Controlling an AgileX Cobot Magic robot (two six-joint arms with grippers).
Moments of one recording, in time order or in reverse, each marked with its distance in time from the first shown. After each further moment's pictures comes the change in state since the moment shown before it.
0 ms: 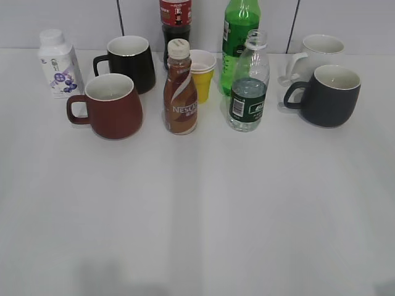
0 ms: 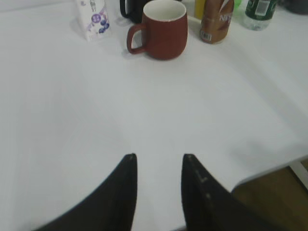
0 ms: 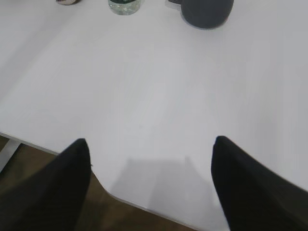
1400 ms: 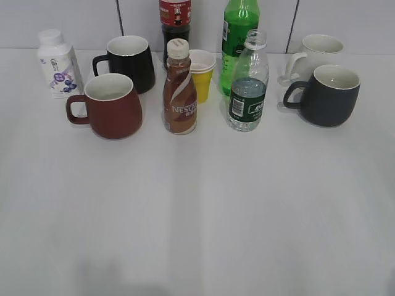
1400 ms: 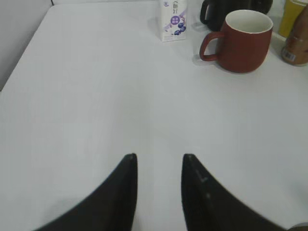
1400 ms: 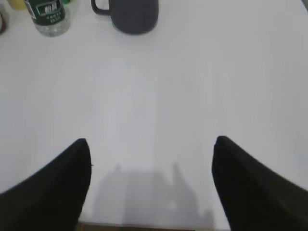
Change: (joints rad) left arm 0.313 0.001 0.035 0.009 -0.063 0.001; right arm -0.299 -0.034 0.000 0.012 -0.017 0.000
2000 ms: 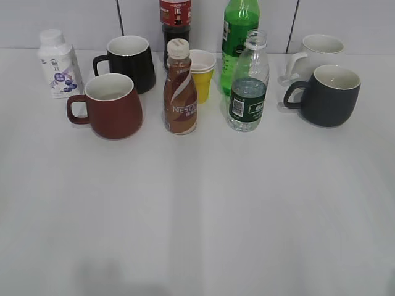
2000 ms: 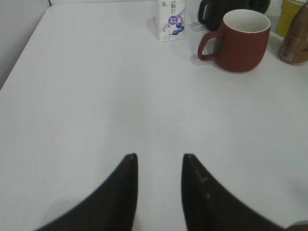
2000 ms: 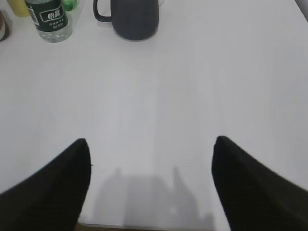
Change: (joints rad) left arm -0.010 0.000 0.000 0.000 -0.001 0.000; right arm 0.000 -0.017 0.000 0.001 0.000 0.000
